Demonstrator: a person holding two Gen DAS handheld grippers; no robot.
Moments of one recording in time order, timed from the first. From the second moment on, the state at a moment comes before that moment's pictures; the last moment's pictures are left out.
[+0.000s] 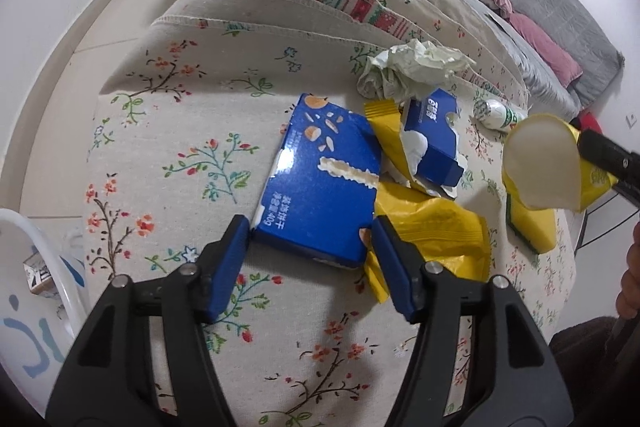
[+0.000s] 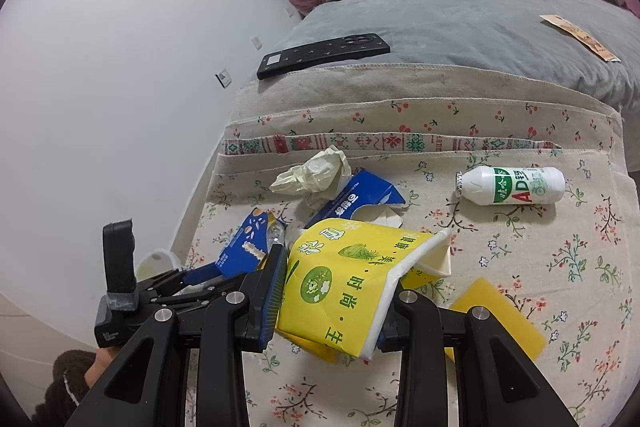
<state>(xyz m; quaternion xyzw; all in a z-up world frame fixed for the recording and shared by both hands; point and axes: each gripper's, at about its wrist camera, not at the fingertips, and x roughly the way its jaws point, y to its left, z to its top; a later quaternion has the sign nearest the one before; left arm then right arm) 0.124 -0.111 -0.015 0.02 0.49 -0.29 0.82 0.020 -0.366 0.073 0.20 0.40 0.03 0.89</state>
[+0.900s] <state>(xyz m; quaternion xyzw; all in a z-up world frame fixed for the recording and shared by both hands) 0.121 -0.047 0.000 -0.03 0.45 -0.22 0.86 0.041 -0.316 0.084 0.18 0.40 0.08 0.89</state>
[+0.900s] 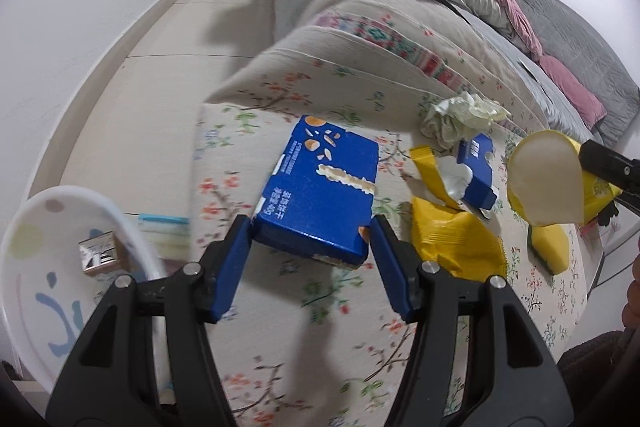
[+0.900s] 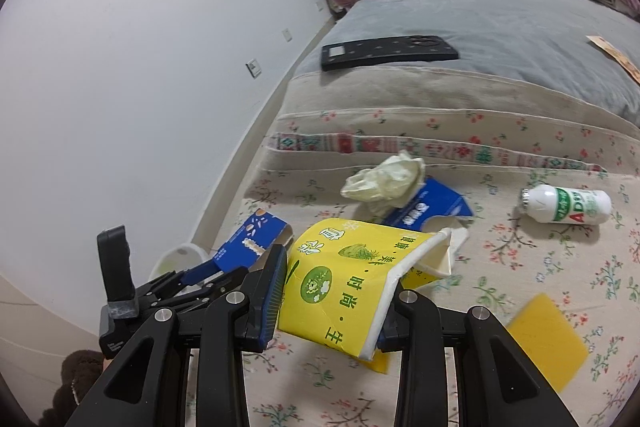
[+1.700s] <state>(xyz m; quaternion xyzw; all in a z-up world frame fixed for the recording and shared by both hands) 0.094 0.101 0.010 -0.11 0.45 -0.13 0.88 0.076 -0.184 0.070 0.14 0.43 0.17 0.88</state>
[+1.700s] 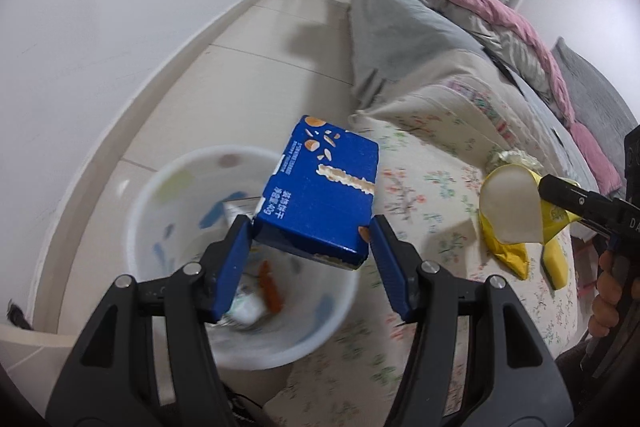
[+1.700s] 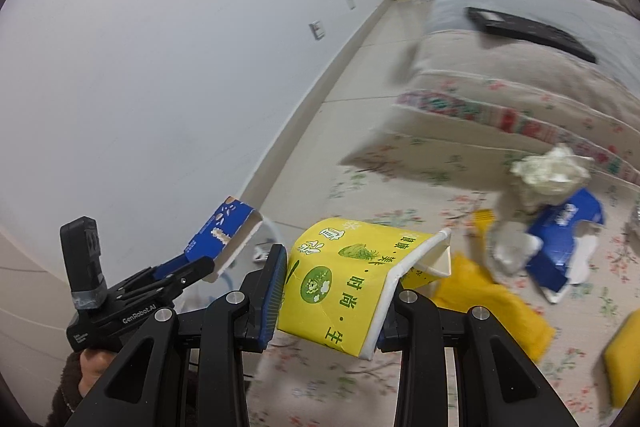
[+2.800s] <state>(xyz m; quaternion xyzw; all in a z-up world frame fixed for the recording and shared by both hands) 0.081 0.193 -0.016 -0.10 0.53 0.04 0.84 0.131 -0.041 0.004 0.20 0.48 0.26 0.81</state>
